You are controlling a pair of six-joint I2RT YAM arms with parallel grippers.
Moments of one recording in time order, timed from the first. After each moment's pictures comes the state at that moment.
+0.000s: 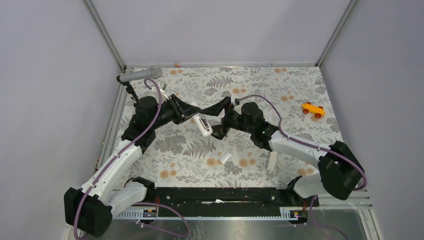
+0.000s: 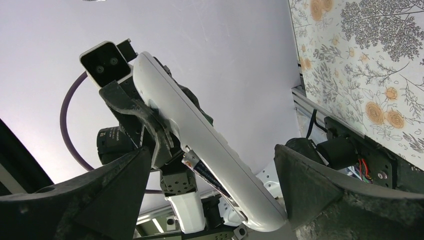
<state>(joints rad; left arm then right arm) -0.37 0.98 0.78 -0.03 0.47 -1.07 0.77 1.39 0.80 0.38 -0.36 1.76</state>
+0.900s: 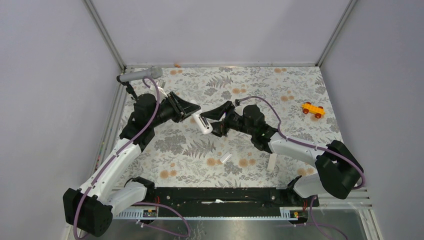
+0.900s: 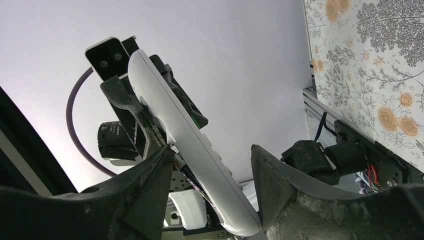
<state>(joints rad) -0.37 0.99 0.82 -0.07 0.47 -1.07 0.77 1.40 0.75 0.52 -0.36 1.79</state>
